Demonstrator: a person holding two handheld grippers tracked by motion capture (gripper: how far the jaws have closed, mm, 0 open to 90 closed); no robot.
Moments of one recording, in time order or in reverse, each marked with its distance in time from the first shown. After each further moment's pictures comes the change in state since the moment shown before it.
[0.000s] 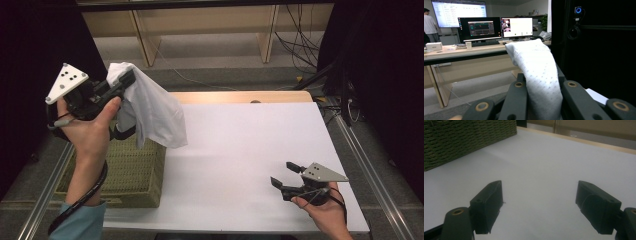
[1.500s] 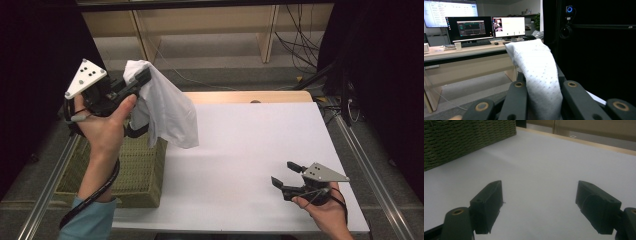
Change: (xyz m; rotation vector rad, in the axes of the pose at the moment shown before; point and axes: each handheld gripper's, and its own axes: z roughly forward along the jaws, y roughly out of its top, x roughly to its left) left arm -0.021 0.002 0.020 0.008 -0.057 0.006; right arm -0.001 0.000 -0.002 -0.001 -0.004 -0.008
